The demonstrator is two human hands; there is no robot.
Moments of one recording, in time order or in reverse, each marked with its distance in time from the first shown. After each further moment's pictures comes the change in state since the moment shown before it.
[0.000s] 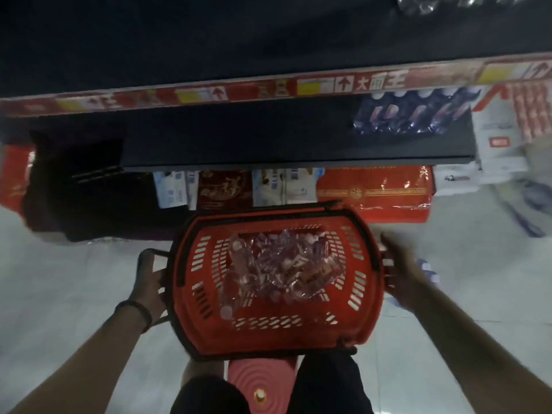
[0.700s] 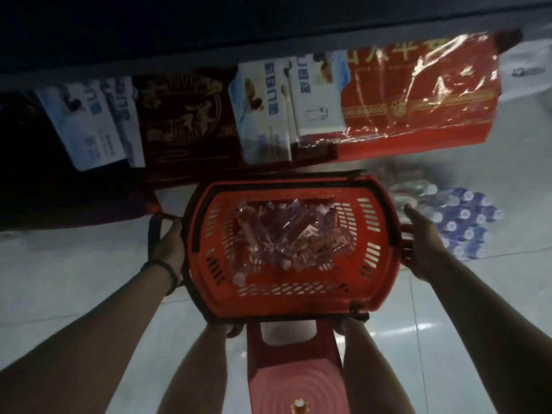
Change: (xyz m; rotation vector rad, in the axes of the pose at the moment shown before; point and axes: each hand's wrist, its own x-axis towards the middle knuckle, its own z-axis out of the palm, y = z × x) left_hand 0.390 -0.072 0.040 0.186 -0.105 0.005; right_hand 0.242 0.177 0.113 0.047 0.267 0.112
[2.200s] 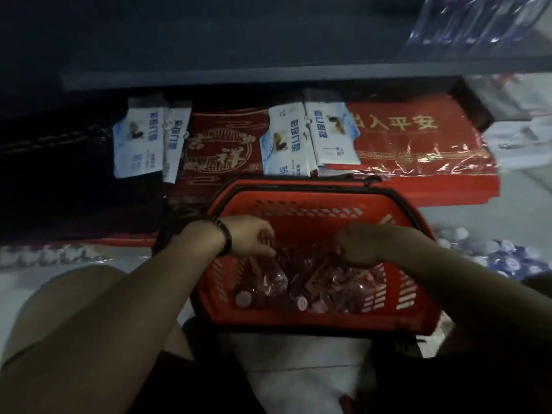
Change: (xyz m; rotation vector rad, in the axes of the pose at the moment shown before) left_hand -0.052 -0.024 0.076 1.624 -0.237 1.016; right_hand 0.004 0.052 0.125 -1.796 -0.175 -1.042
